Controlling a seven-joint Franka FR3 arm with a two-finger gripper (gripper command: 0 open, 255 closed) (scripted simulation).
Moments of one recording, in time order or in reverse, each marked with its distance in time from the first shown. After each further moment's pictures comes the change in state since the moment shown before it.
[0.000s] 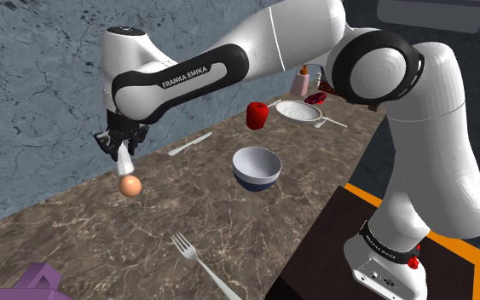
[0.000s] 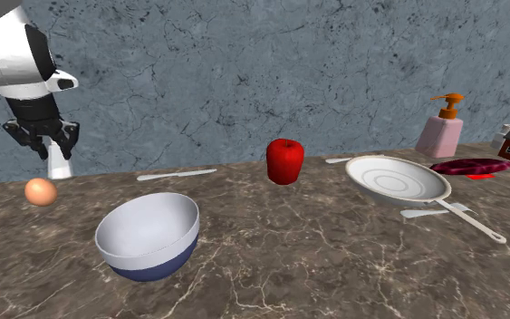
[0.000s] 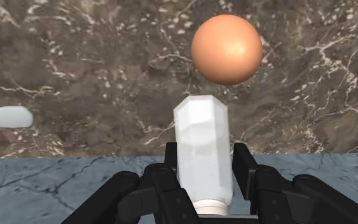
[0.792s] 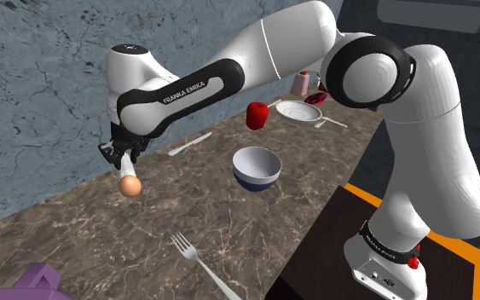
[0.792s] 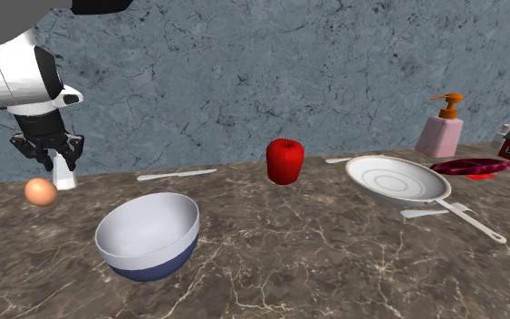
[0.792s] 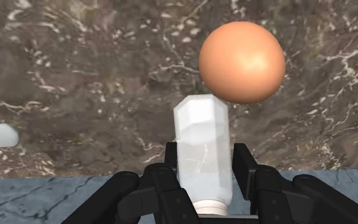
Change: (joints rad) arm 0.000 0.031 -0.004 -0.036 -0.005 0.067 0.003
